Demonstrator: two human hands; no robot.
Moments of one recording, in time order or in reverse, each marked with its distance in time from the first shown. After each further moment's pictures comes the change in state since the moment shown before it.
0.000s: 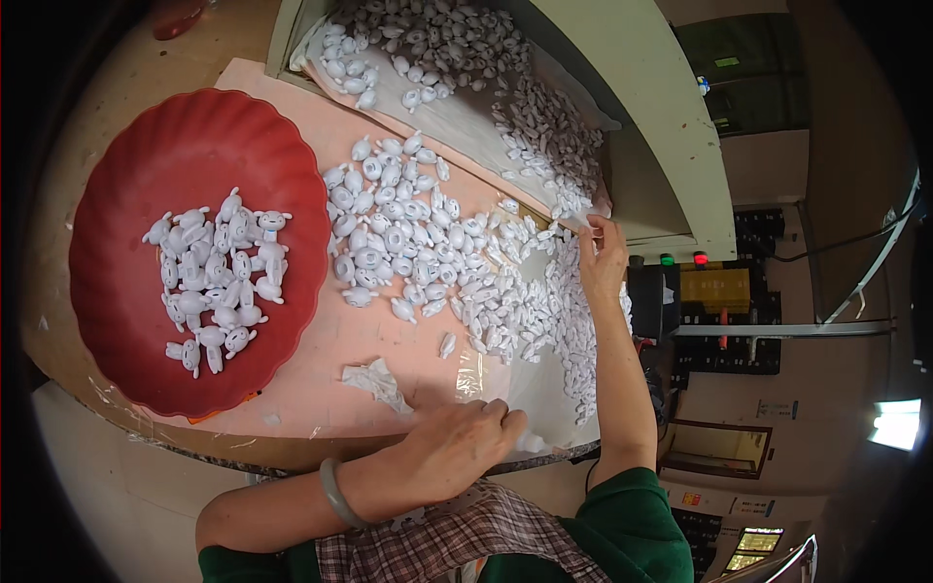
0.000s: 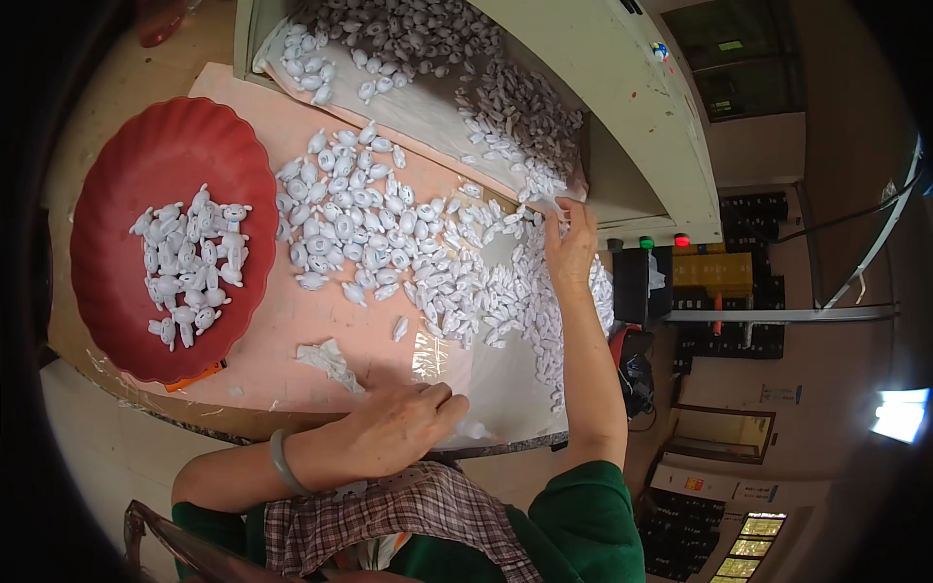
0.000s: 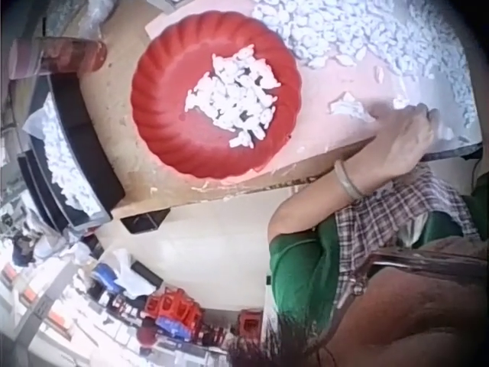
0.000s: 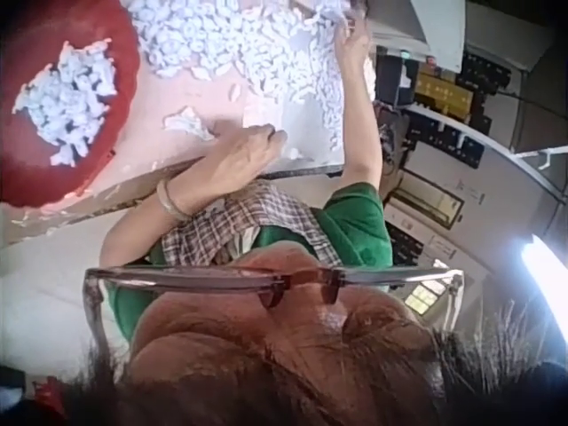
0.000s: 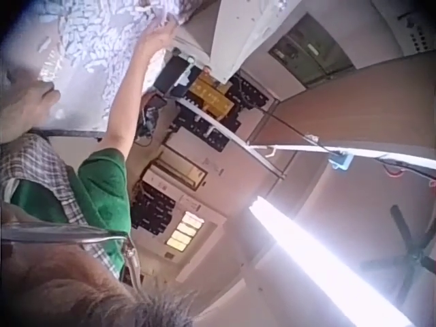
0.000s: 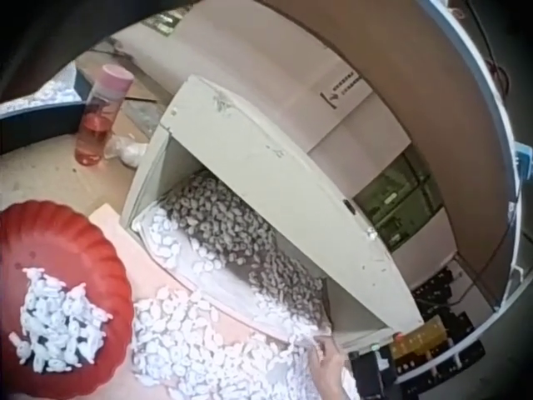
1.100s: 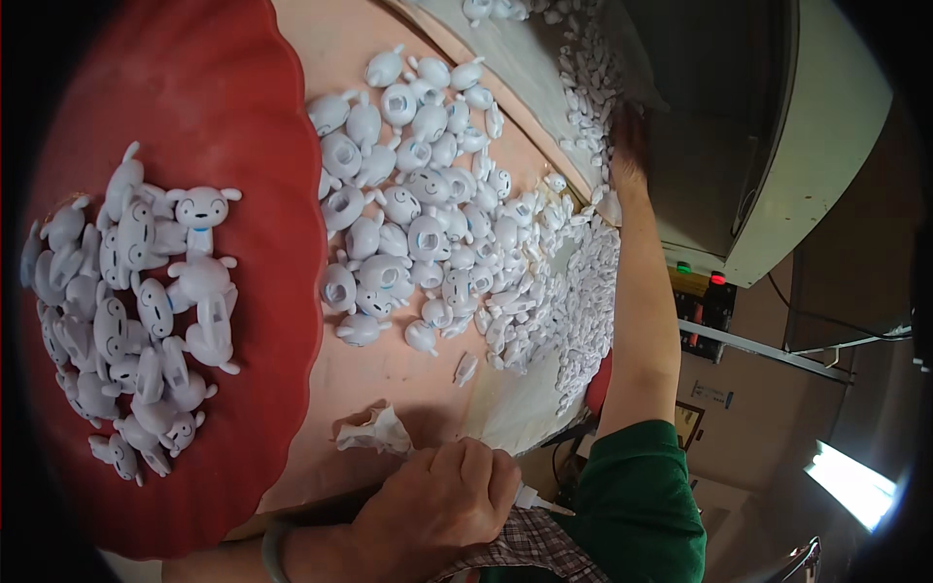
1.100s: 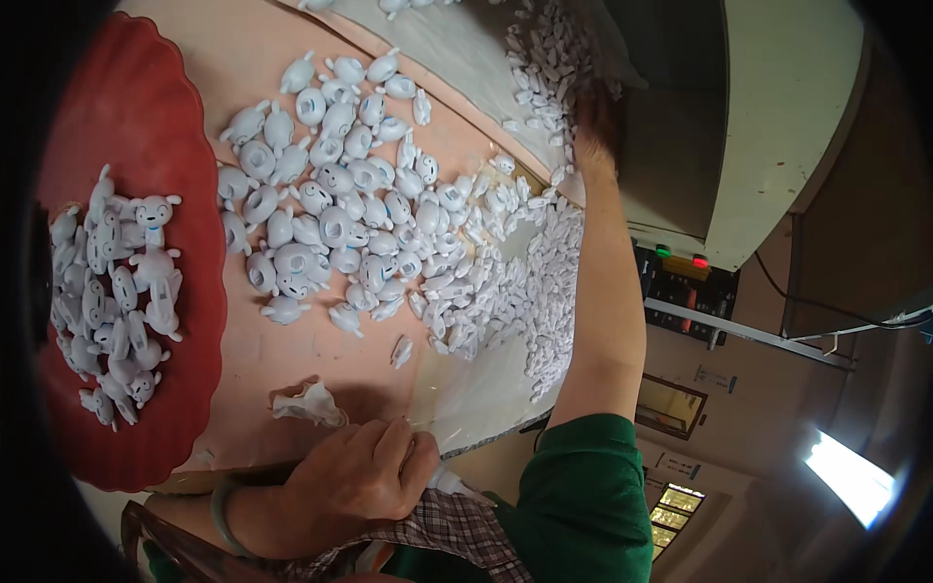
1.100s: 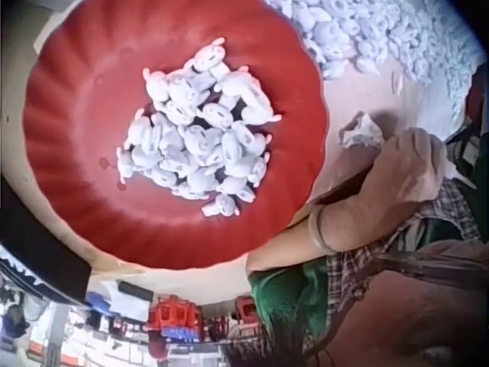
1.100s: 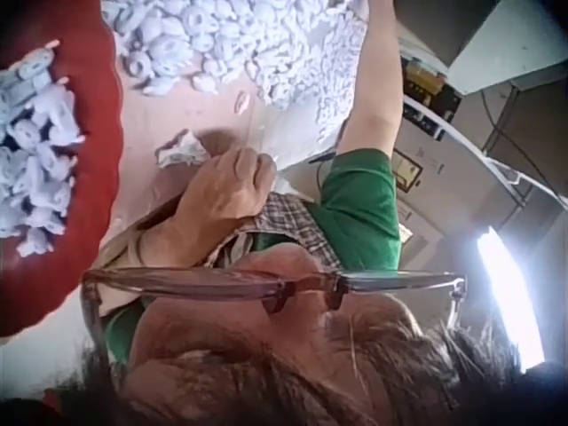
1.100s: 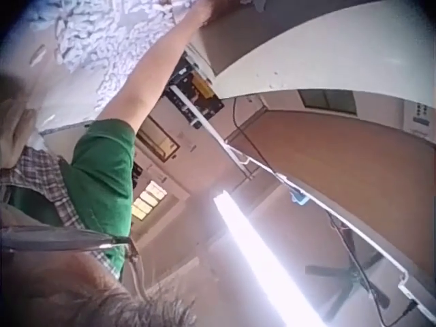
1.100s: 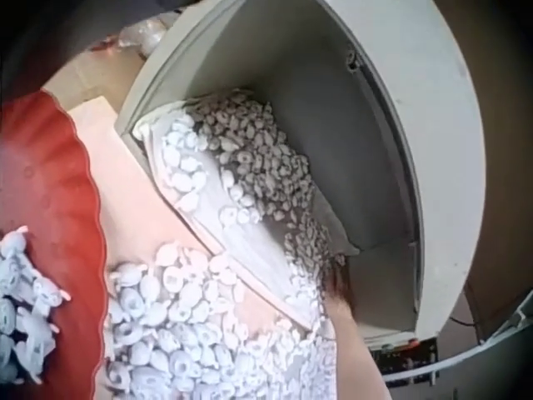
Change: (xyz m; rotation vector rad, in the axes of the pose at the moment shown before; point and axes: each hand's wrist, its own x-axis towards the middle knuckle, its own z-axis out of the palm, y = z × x) left_hand -0.022 -0.024 -0.030 0.041 0.189 -0.049; right_hand 0.126 0.076 0.108 -0.102 -0.288 -0.008
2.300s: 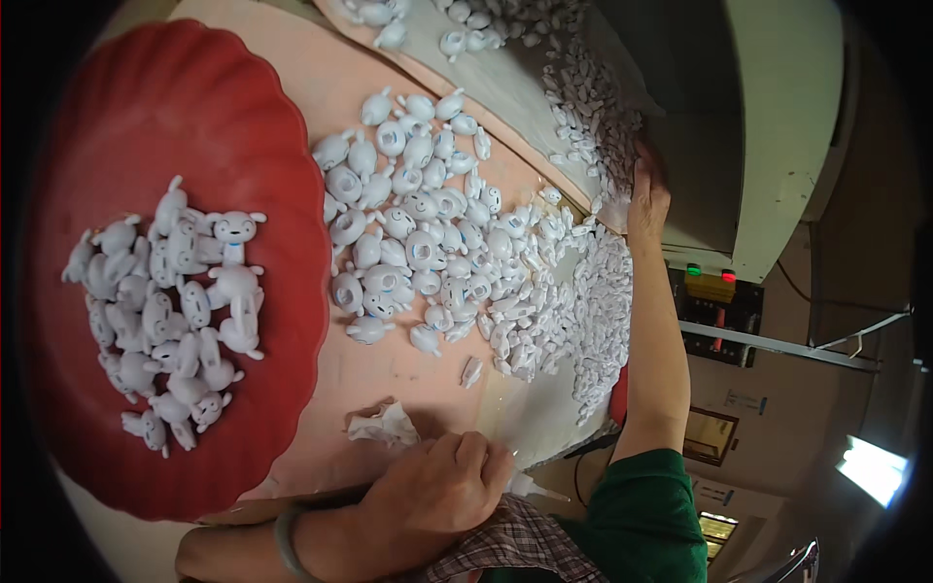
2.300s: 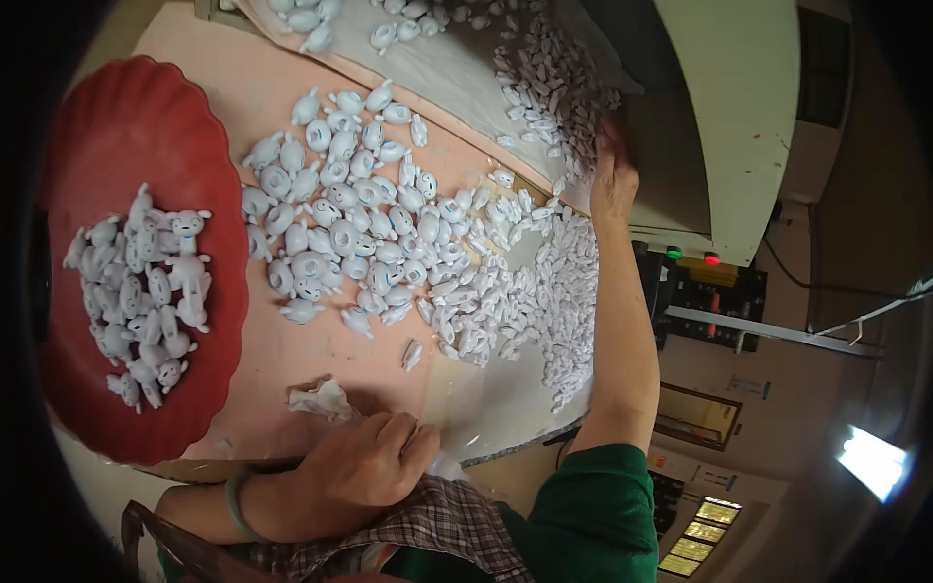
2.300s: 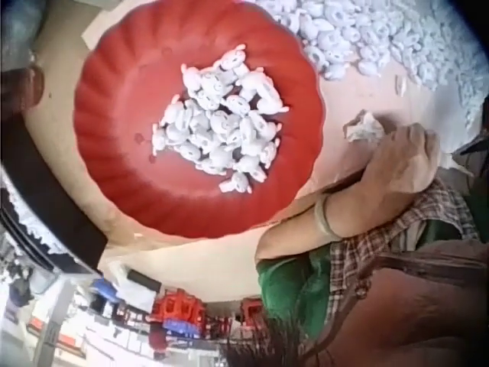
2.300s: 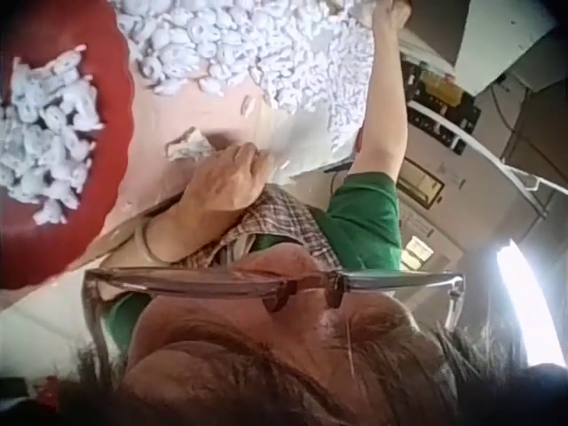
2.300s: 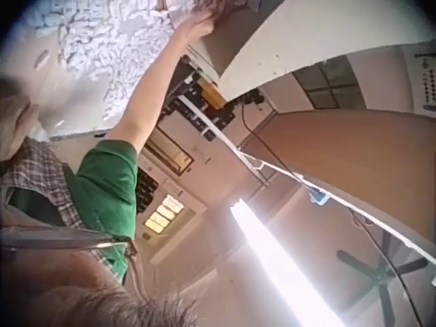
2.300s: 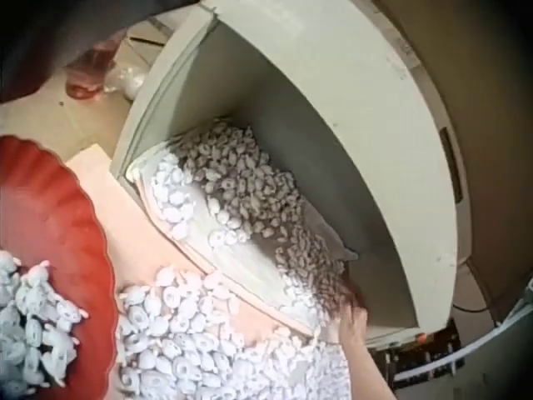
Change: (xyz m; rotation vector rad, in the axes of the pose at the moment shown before) left_hand -0.005 0.001 0.007 0.078 -0.013 -0.048; right_hand -0.059 -0.044 -0.045 0.244 0.157 0.029
